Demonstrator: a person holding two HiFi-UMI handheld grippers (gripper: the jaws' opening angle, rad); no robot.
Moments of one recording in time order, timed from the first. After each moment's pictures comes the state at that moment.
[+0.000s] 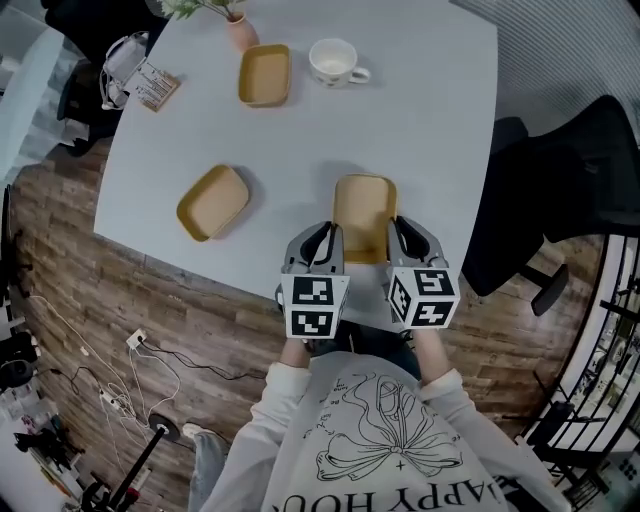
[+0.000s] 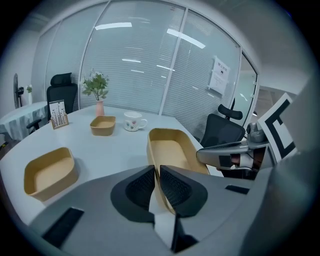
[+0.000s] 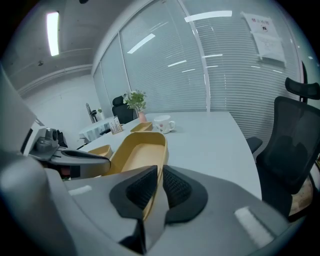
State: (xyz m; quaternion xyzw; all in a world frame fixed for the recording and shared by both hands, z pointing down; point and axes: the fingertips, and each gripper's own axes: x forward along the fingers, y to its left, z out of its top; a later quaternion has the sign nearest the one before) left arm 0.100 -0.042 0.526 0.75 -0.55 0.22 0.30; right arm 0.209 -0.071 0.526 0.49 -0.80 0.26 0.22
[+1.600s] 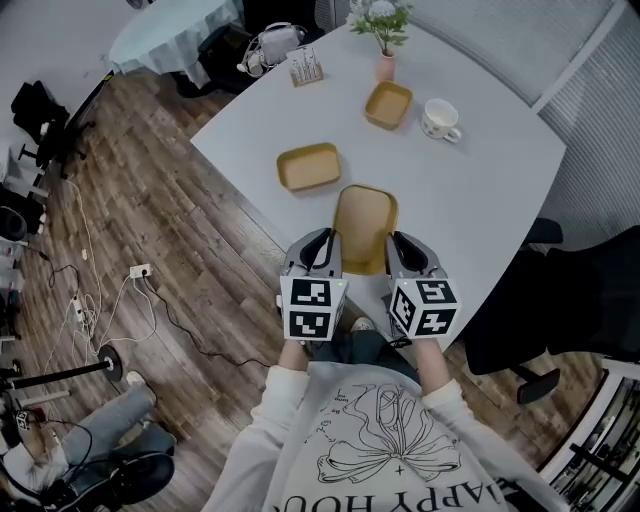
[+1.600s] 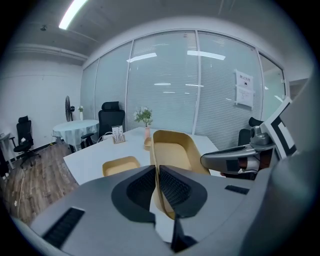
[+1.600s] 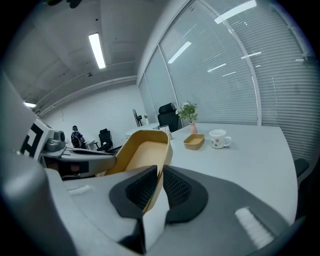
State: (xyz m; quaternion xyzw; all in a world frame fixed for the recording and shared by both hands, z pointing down) left arm 0.011 0.082 0.431 0.61 -0.74 0.15 0.23; right arm 0.105 0.020 0.443 0.28 -0.92 0.21 0.16
